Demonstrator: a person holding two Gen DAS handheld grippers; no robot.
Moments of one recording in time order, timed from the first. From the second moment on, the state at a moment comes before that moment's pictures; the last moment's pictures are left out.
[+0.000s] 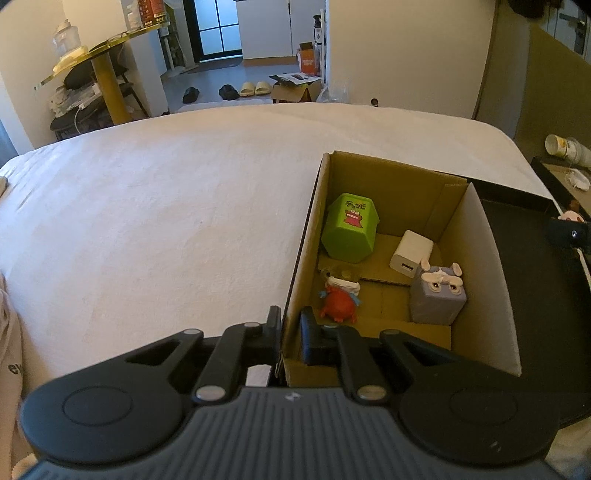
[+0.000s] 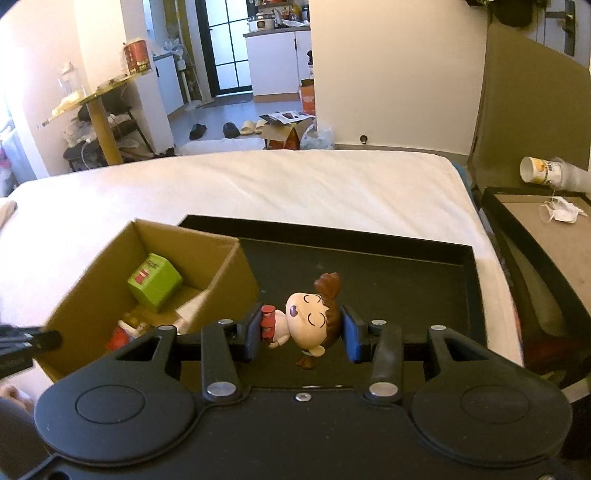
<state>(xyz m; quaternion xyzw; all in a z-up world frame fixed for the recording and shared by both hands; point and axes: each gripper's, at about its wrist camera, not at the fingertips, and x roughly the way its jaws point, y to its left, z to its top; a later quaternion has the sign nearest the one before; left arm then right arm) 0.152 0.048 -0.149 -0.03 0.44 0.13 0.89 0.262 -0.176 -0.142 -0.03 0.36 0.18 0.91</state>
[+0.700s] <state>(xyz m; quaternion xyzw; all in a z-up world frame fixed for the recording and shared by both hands) 0.150 0.058 -0.150 -0.07 0.44 0.11 0.89 0.254 -0.130 -0.120 -0.05 0.35 0.22 0.91</state>
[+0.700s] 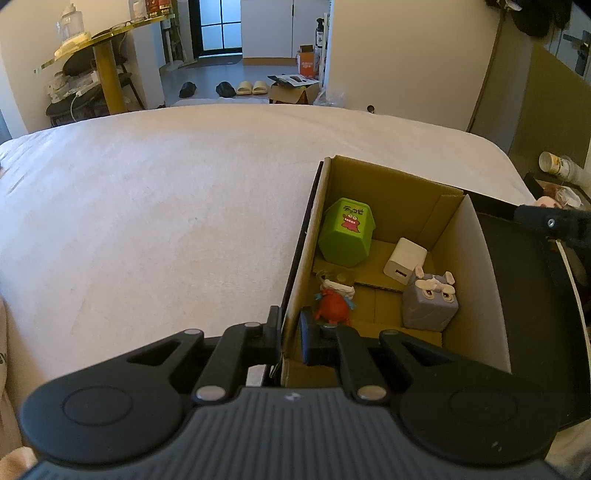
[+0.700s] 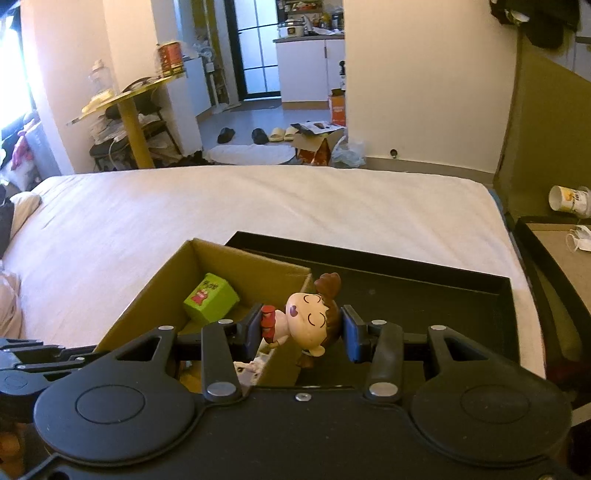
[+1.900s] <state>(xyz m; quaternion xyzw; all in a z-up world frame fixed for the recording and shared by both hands) 0.149 0.069 -0.152 -0.09 0.43 0.10 0.89 0.241 -0.041 -0.153 -0.15 0.40 0.30 0.85</state>
